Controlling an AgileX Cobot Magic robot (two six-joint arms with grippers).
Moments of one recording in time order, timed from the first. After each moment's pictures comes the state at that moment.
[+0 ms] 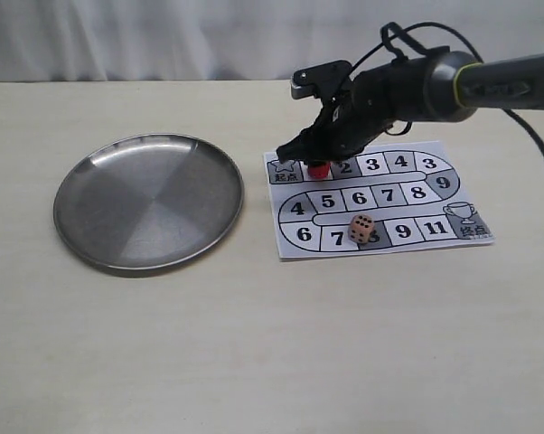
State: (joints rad) left arm 0.01 0.00 0.00 0.15 0.18 -0.10; right arm 0.35 2.21 -1.54 -0.09 0.39 0.09
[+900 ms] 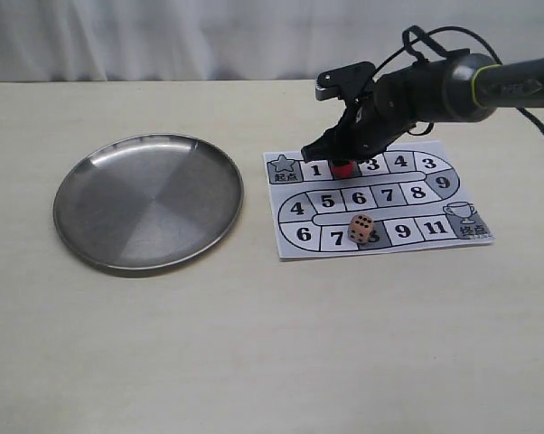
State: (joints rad) left arm 0.01 0.00 0.00 0.15 0.18 -0.10; right arm 0.28 2.24 -1.54 -0.14 0.37 0.09
